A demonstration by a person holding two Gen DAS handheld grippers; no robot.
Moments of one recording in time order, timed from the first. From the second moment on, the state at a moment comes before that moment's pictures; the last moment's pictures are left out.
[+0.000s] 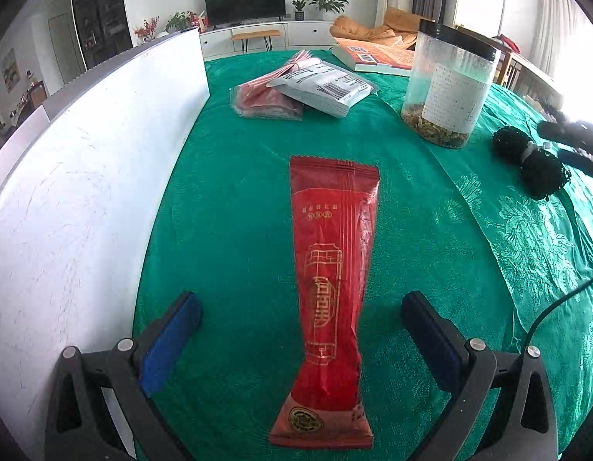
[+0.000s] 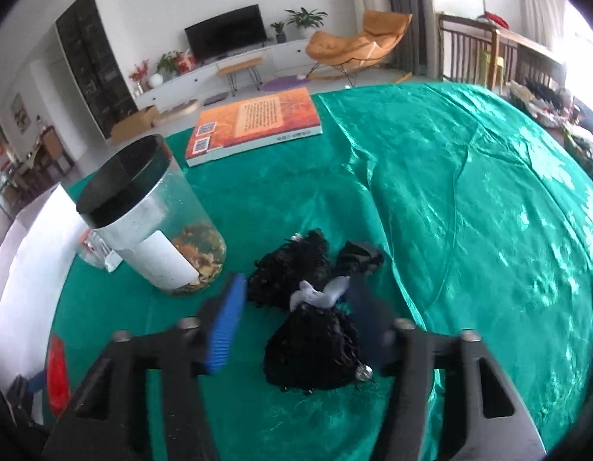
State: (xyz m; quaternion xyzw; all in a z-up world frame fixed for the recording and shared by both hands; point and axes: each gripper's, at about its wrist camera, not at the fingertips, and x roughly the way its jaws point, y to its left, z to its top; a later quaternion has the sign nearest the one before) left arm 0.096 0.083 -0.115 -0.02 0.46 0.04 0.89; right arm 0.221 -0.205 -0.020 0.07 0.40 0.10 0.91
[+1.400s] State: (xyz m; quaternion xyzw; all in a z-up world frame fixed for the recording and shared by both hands) left arm 0.096 0.081 -0.114 -0.02 0.46 0.04 0.89; right arm 0.143 -0.183 -0.069 -0.01 0.44 0.04 0.90
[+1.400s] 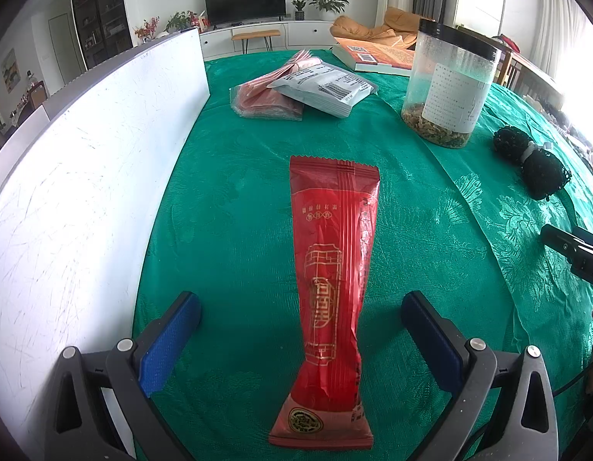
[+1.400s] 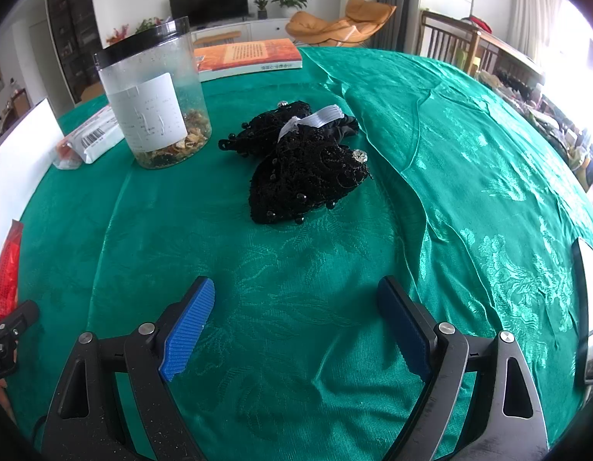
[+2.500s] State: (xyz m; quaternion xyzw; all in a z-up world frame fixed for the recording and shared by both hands) left arm -0.024 0.262 0.078 -0.12 0.38 0.12 0.91; right arm 0.104 -0.008 0.143 -0.01 0.37 0.37 0.85
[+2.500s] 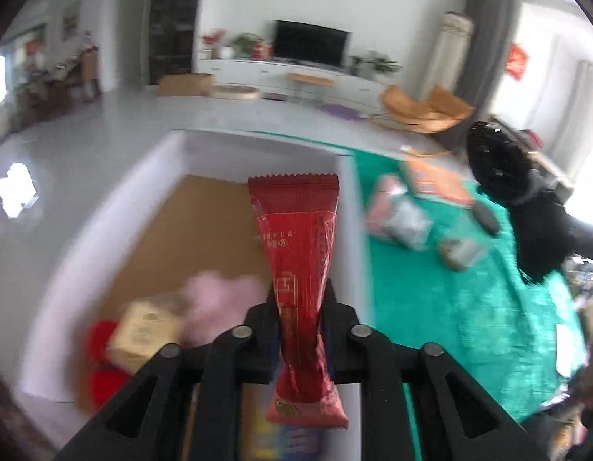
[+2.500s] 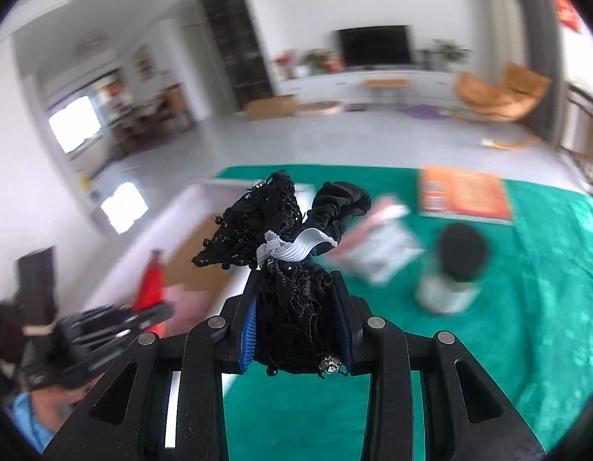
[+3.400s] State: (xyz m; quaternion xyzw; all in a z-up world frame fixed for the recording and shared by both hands) left arm 0.062 0.073 0.042 0.02 0.42 -0.06 0.90; right arm 0.084 -0.133 -0.052 0.01 0.41 0.14 0.90
